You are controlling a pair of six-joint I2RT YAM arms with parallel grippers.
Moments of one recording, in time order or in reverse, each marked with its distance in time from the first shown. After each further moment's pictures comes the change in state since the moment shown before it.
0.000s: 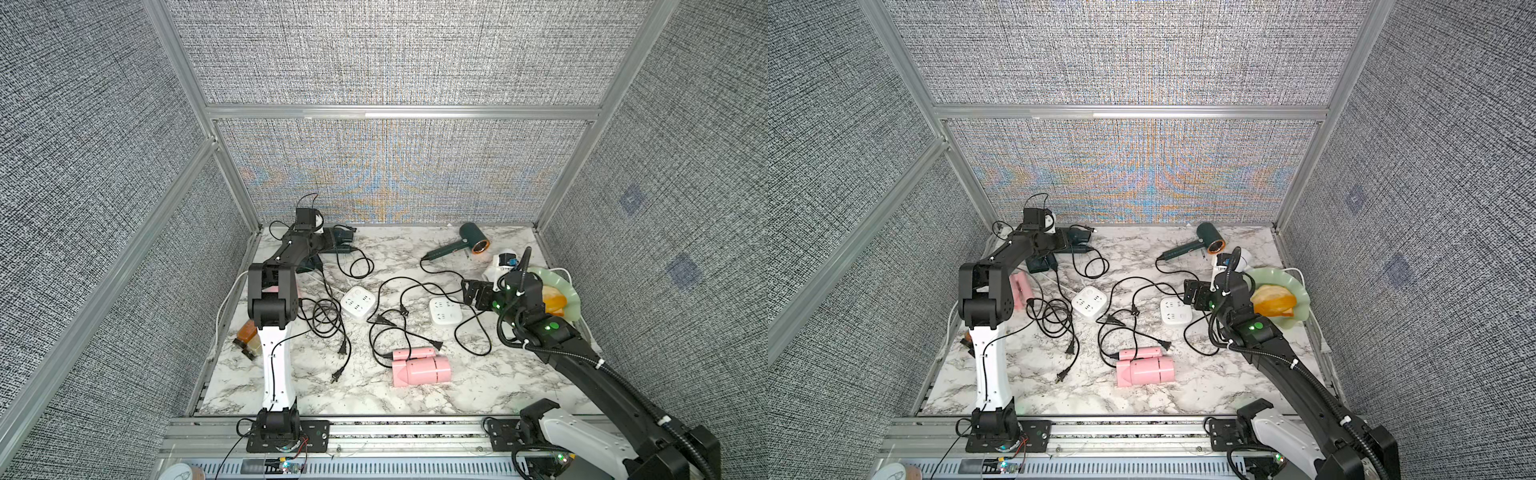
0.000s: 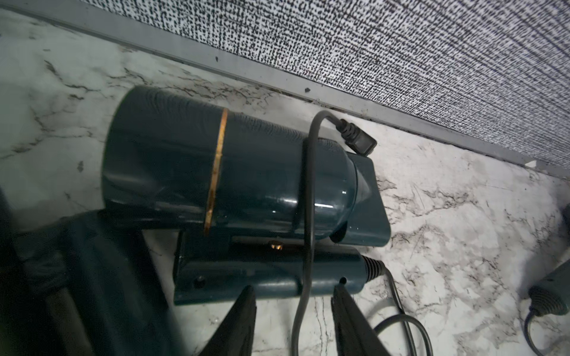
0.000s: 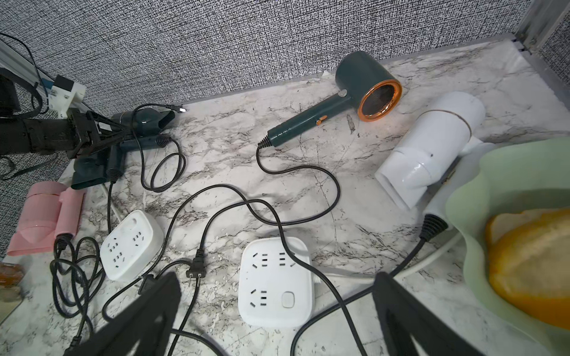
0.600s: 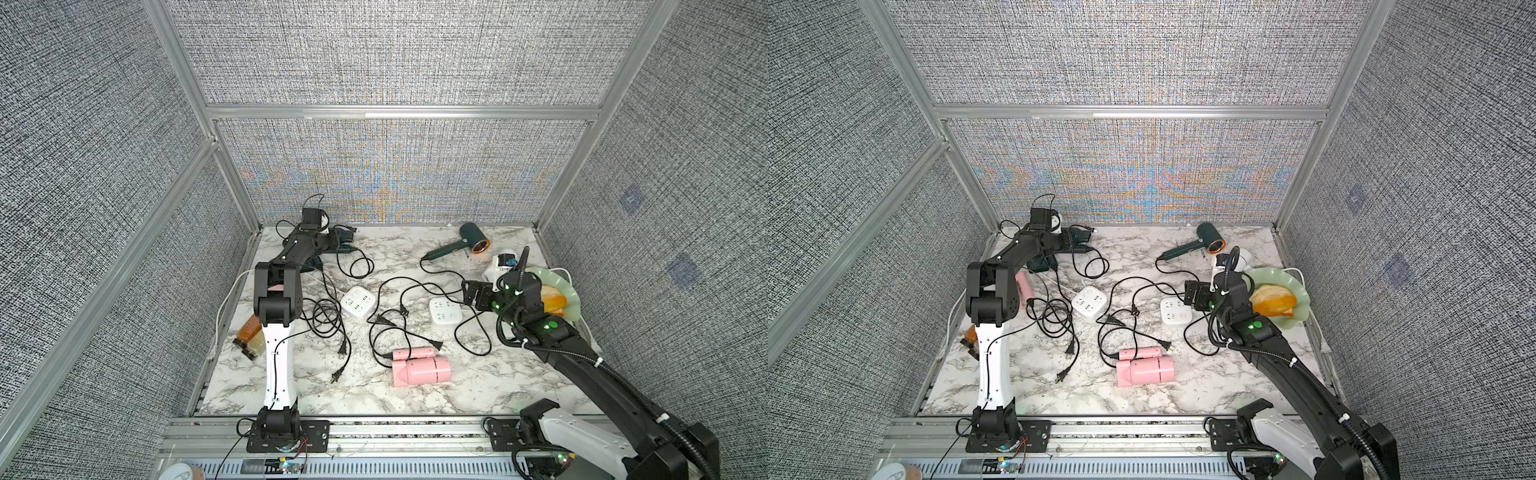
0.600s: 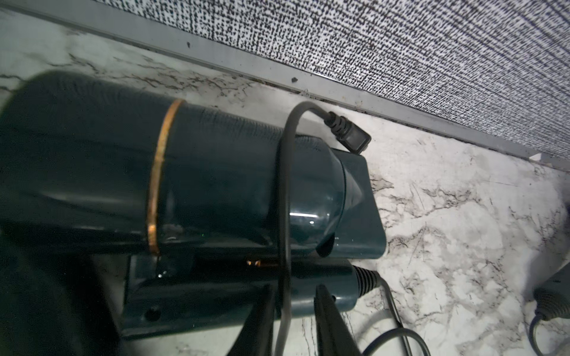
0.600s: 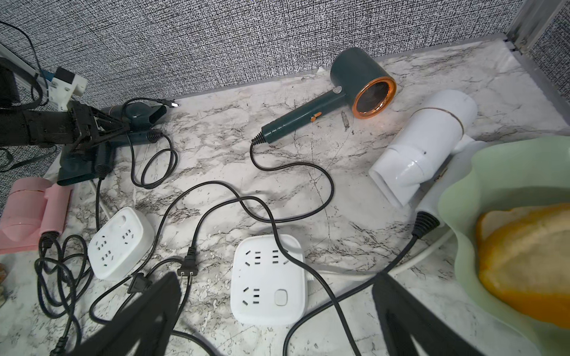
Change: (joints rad) left arm -0.021 0.049 0.052 -0.018 0.001 -0.004; right arm 0.000 0.014 0.002 -0.009 0.017 -0.011
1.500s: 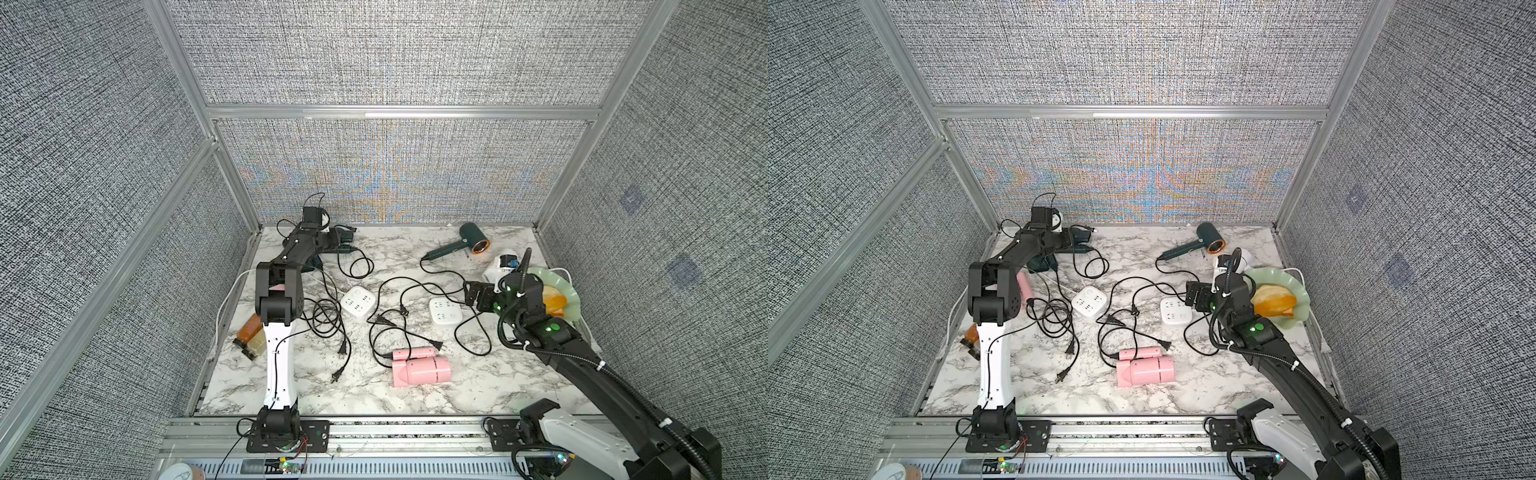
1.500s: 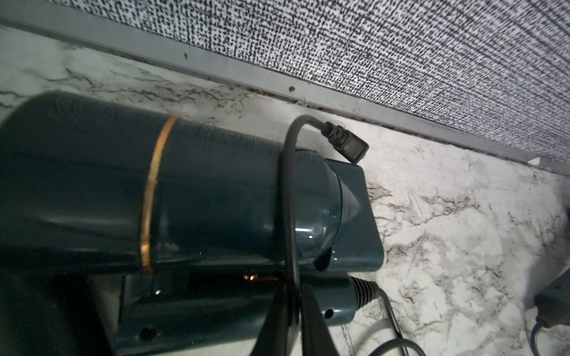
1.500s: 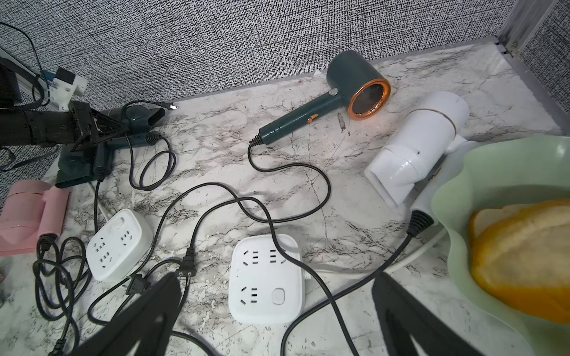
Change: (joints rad) left arm -0.002 0.024 0.039 -0.006 -0.002 0.002; right arm 0.000 -0.027 -0.010 -0.005 0.010 0.001
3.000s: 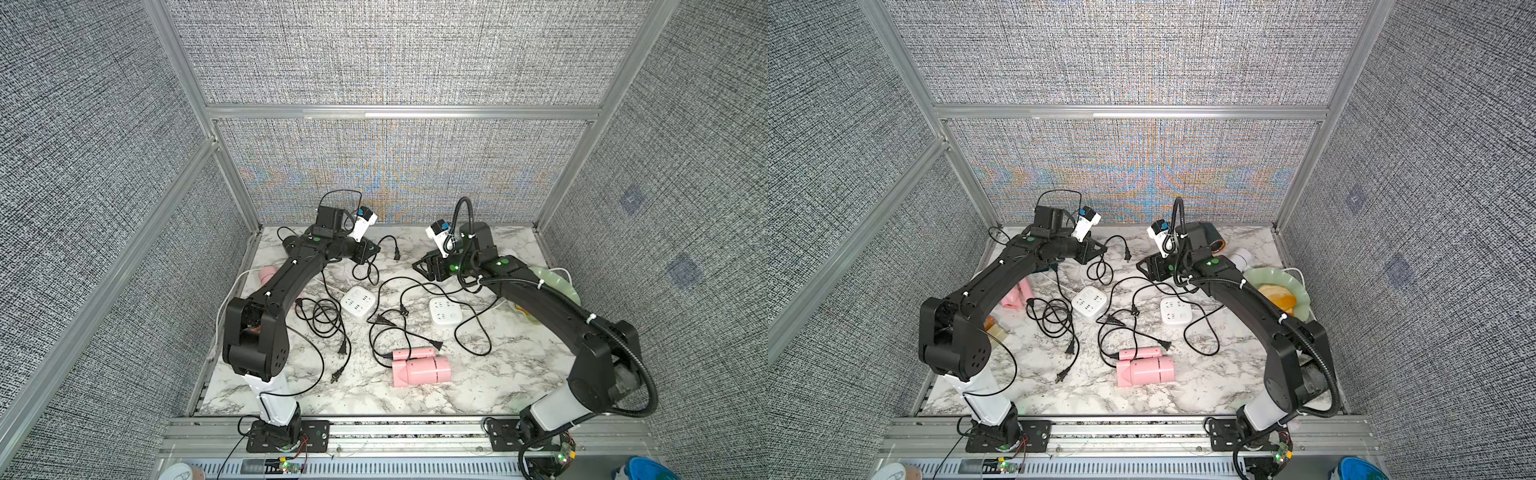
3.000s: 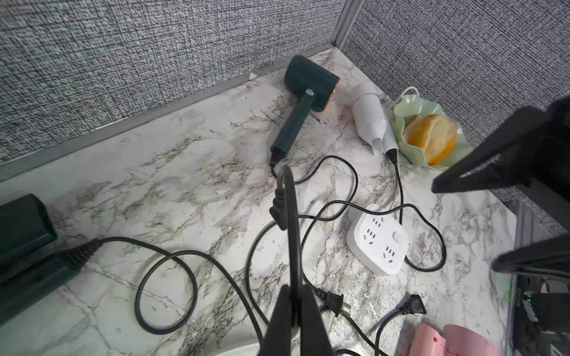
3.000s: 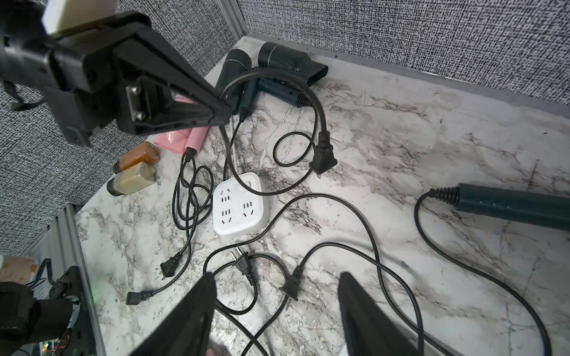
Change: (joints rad) left arm -0.230 -0.634 -0.492 -0.050 0.383 0.417; right arm 0.054 0.618 0.573 -0.067 -0.575 -0.291
